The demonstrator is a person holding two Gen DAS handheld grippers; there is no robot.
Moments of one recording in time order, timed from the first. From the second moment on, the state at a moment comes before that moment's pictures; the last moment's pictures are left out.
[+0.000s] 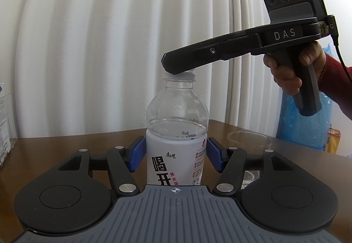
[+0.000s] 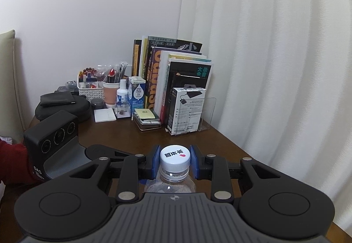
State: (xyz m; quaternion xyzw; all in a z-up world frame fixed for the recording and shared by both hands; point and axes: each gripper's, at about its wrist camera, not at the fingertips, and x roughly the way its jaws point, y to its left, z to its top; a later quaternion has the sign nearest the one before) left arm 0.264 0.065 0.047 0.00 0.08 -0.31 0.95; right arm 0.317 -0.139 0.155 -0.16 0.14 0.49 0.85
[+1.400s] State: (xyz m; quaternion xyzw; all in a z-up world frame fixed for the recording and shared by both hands) left arm 0.266 0.063 0.049 0.00 0.08 -0.32 0.95; right arm 0.265 -0.093 0.119 -0.05 0.06 0.22 0.97
